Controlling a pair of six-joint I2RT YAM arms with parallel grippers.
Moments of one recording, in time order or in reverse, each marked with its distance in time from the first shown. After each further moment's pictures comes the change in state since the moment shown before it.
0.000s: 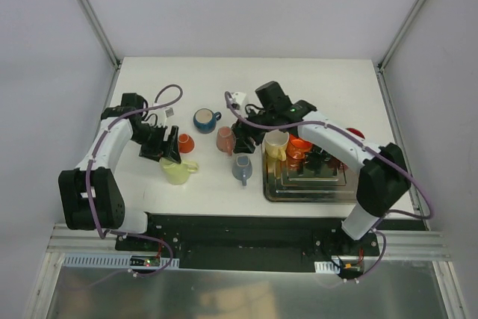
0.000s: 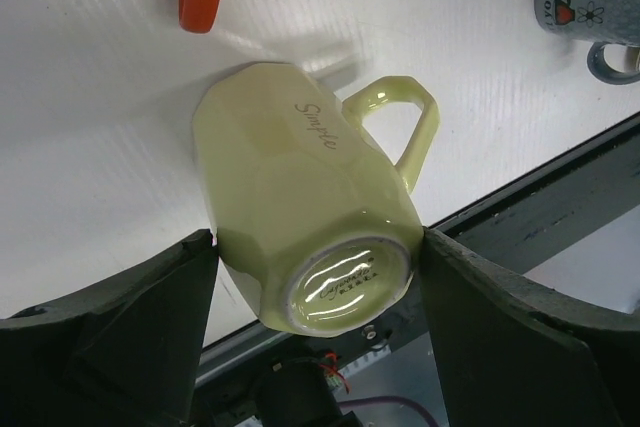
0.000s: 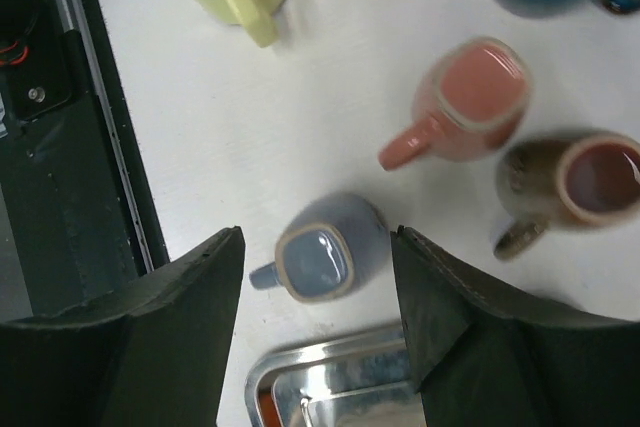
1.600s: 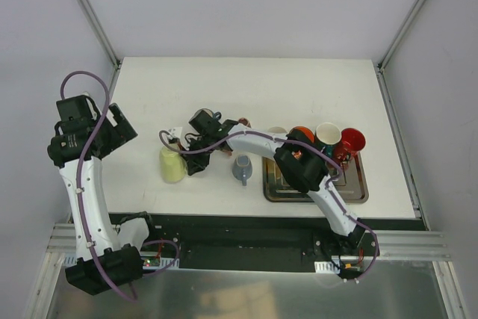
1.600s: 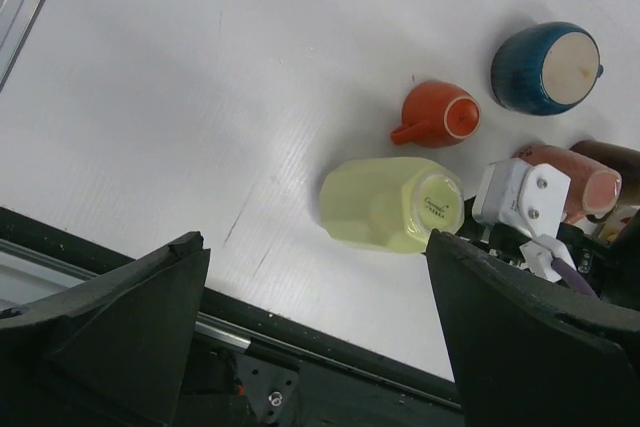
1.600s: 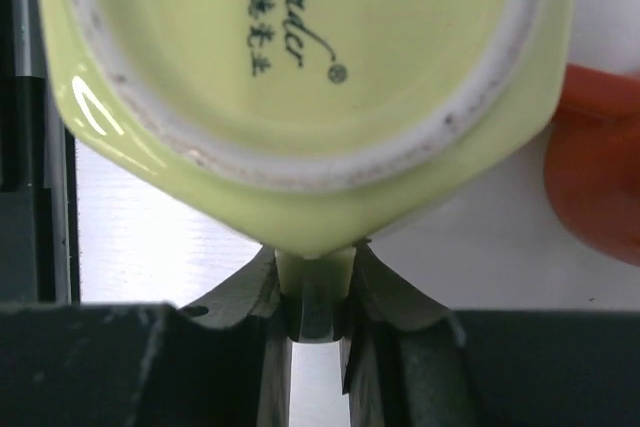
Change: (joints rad) left arm 0.291 -0.444 0.186 -0.095 -0.385 -0.521; right arm 0.314 0.697 0.478 0.124 -0.057 -0.062
